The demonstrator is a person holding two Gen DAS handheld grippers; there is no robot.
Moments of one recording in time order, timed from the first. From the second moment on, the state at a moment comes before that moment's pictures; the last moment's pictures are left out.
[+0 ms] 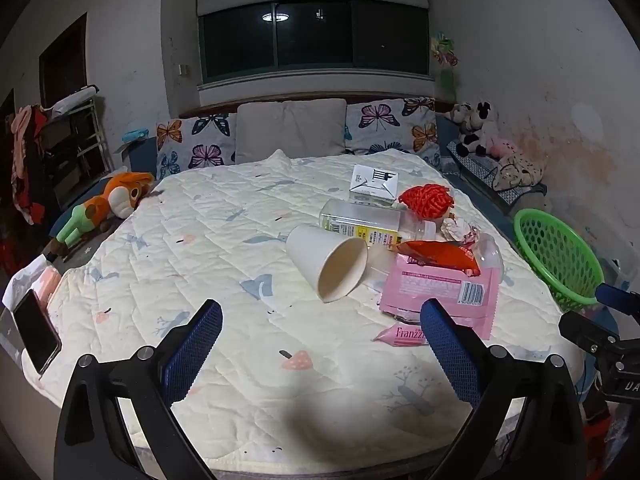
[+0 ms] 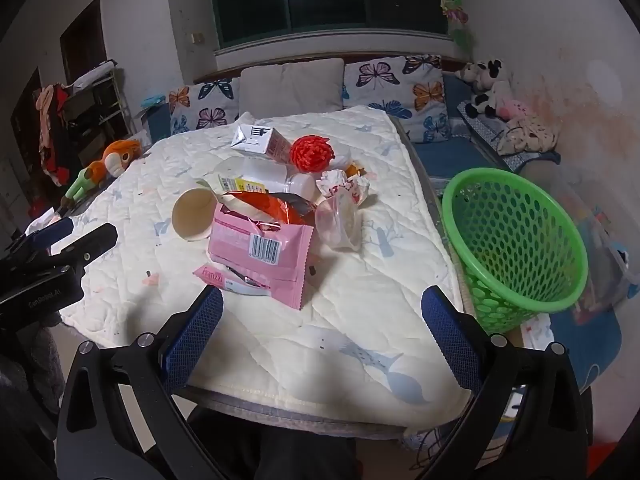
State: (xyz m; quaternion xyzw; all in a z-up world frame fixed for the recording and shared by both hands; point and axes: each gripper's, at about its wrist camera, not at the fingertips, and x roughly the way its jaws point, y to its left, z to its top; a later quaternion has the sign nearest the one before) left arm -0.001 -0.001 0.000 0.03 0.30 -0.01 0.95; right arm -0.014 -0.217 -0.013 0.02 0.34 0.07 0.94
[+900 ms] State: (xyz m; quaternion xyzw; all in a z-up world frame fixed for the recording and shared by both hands) left arm -0.003 0.004 0.005 0.02 0.29 -0.01 0.96; right arm -0.014 -0.212 -0.011 0.02 0.34 0.07 0.94
